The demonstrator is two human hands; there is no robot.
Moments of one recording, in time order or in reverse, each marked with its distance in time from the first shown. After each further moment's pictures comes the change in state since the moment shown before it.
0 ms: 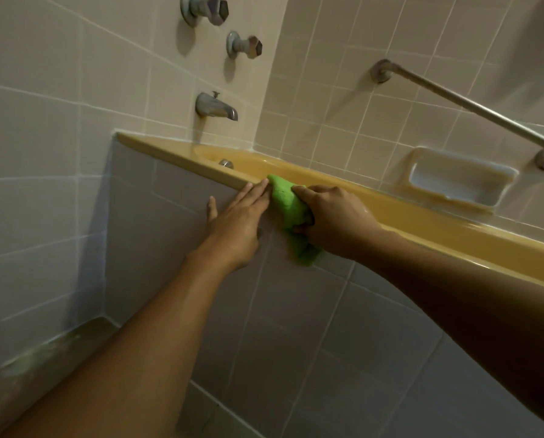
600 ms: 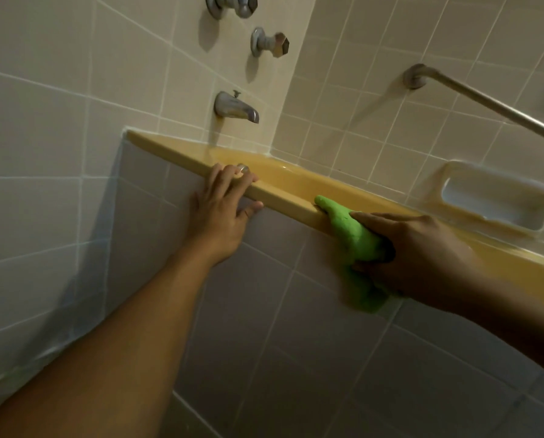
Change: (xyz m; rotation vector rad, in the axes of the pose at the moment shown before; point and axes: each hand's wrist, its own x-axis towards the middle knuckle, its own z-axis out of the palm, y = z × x) left_hand 0.053 -0.097 0.020 -0.110 0.344 0.006; right_hand -0.024 0.025 -0.017 0.025 -0.004 0.006
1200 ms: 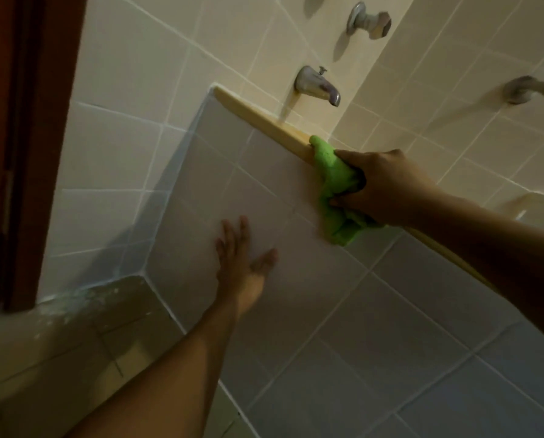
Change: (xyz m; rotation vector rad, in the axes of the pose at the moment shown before) left_hand -0.129 -0.072 0.076 -0.429 -0.049 -0.716; right_hand 0.154 -0.099 0.035 -0.064 -0.084 -0.143
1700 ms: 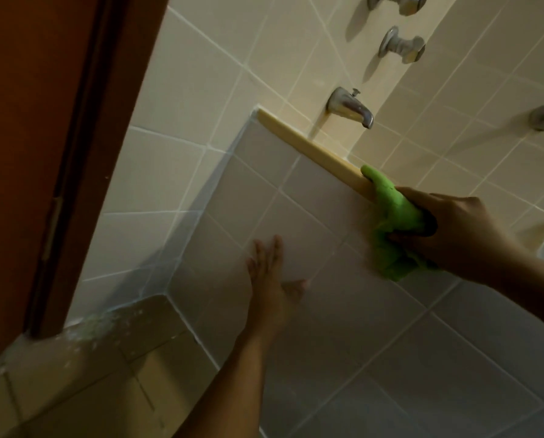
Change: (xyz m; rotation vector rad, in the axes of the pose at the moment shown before) left_hand 0.013 -0.022 -0.022 -0.179 -0.039 0.180; right_hand -0.014 -0.009 0.005 0.044 0.078 0.003
